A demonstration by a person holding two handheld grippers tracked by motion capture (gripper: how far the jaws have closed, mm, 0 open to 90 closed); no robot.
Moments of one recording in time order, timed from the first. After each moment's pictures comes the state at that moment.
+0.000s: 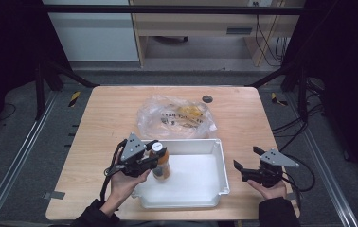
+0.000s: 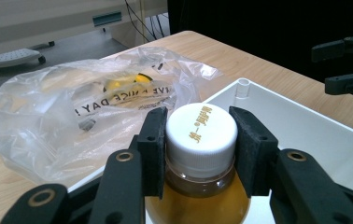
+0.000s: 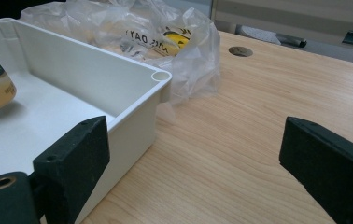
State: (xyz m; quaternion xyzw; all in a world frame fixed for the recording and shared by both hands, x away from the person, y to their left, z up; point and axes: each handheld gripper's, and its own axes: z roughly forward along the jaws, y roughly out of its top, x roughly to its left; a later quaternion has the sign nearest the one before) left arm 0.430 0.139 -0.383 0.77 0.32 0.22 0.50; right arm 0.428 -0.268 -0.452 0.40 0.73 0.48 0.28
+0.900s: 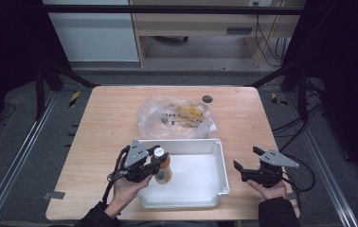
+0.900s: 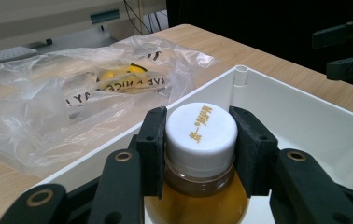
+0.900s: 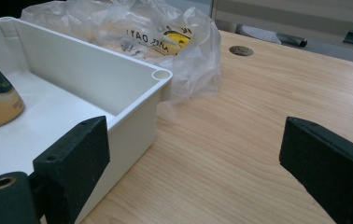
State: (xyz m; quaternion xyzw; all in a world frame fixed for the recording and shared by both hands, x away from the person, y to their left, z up) left arm 0.424 0.137 -0.402 0.77 0.32 0.22 0.51; right arm 0.428 -0.267 -0.453 0.40 0.73 0.48 0.28
